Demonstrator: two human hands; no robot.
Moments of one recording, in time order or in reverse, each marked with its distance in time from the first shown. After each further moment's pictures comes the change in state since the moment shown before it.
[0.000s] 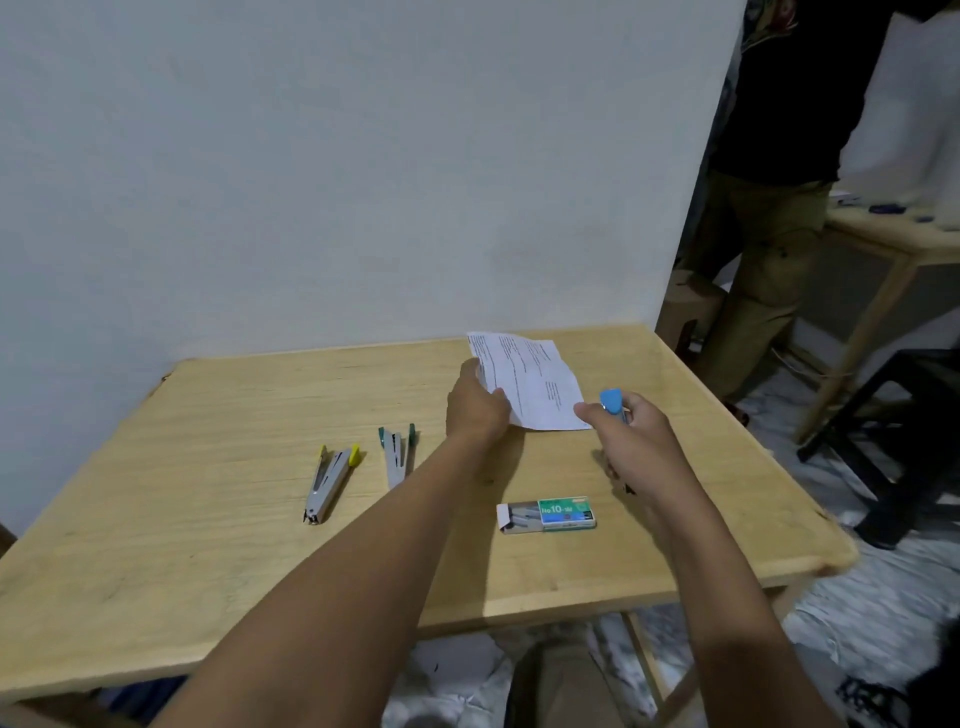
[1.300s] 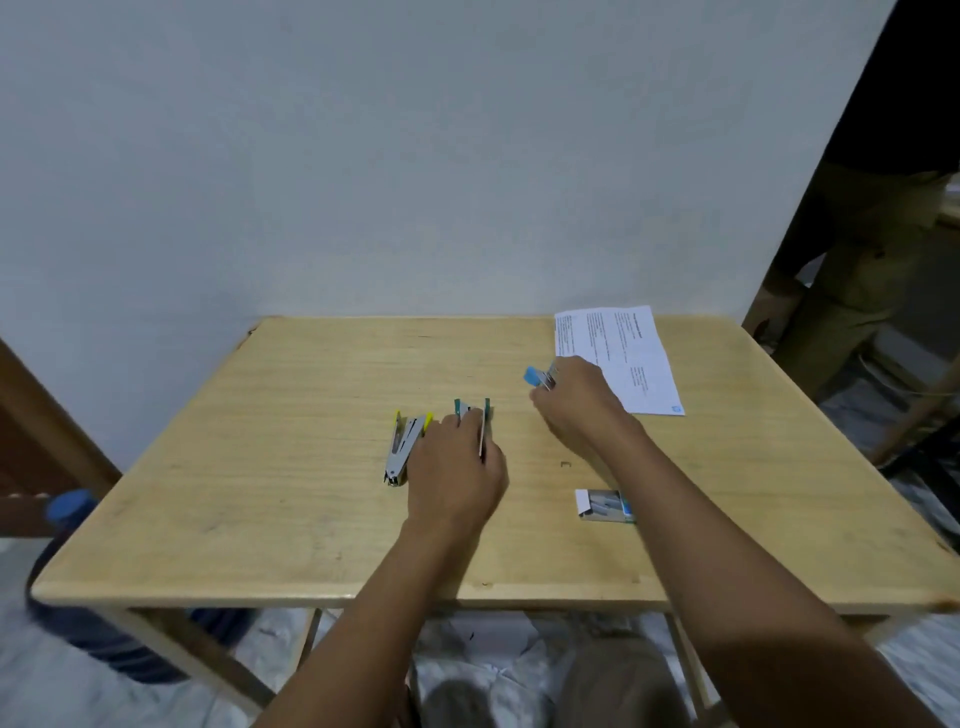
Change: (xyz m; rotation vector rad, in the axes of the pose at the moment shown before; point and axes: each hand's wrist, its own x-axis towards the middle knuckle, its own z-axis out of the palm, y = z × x) left_hand -0.069 -0.086 -0.083 0.636 0.269 0.329; right_hand 0.072 0.011 0.123 -0.740 -0.200 -0.207
